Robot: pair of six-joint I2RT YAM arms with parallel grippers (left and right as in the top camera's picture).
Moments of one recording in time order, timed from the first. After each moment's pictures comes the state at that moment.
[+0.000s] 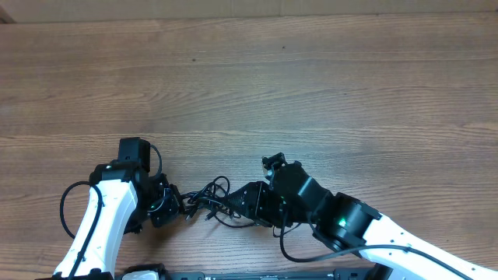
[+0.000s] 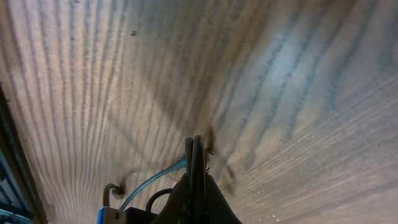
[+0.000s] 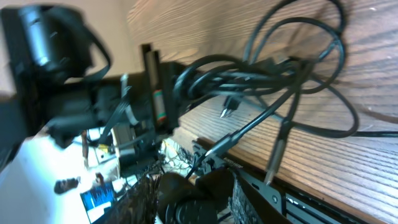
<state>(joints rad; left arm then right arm) 0.07 1.31 0.71 -1.01 0.33 -2.00 0.95 1.17 0.74 -0.20 -0.36 1.37</state>
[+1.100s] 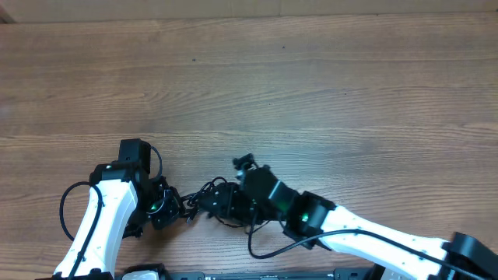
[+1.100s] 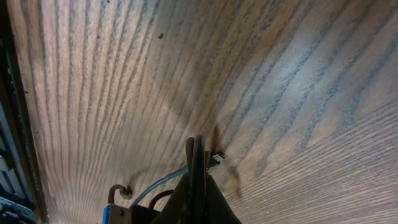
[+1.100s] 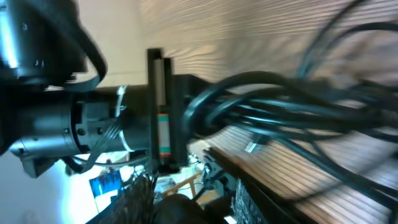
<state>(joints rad) 0.07 1.31 0.71 -1.04 0.34 -2.04 1.04 1.43 0.73 0.19 -0.35 1.39</state>
